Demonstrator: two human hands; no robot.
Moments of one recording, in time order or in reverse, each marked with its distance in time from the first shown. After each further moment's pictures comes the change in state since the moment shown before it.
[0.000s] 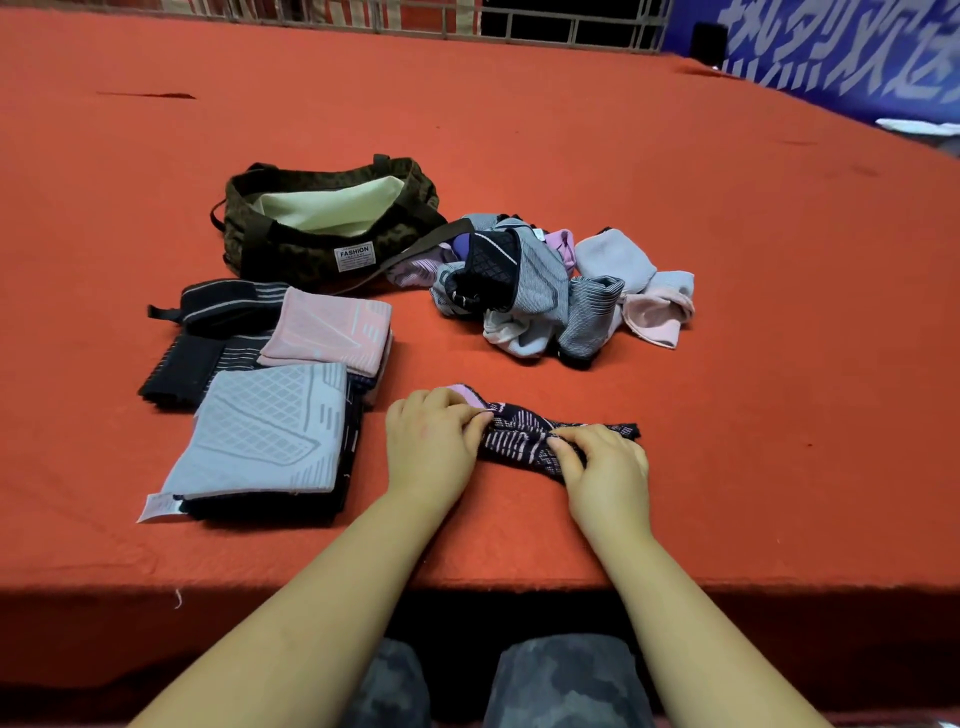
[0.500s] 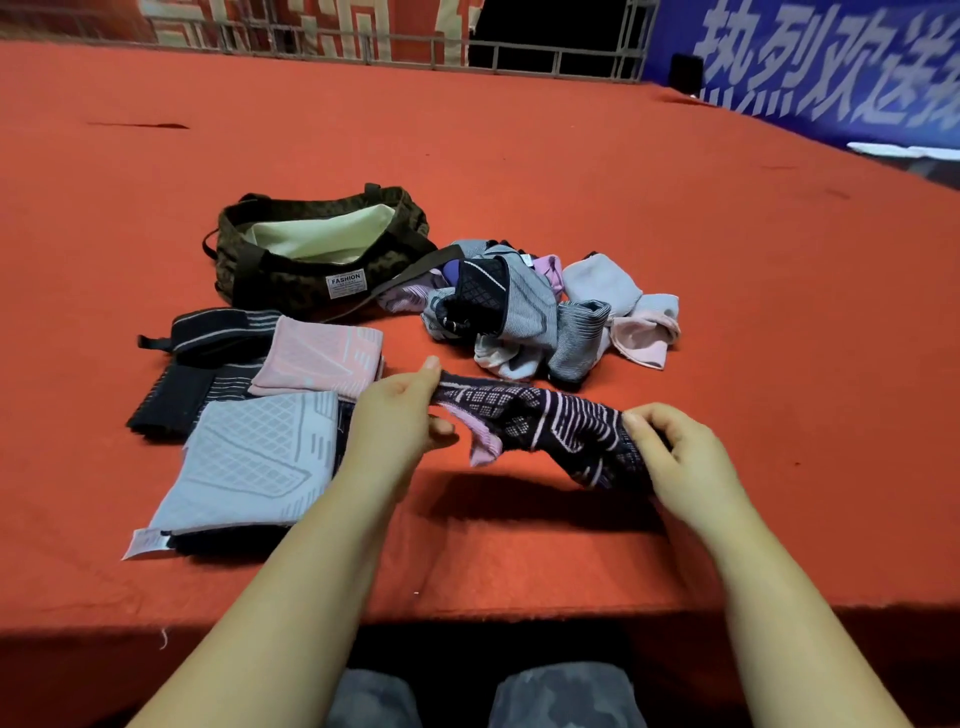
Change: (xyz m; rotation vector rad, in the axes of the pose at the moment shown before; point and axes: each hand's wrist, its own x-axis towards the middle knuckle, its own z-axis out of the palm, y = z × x) left_hand 0.030 0.021 -0.064 -1.091 -0.065 -0.594; right_hand 0.030 0.011 -0.088 0.240 -0.117 -0.005
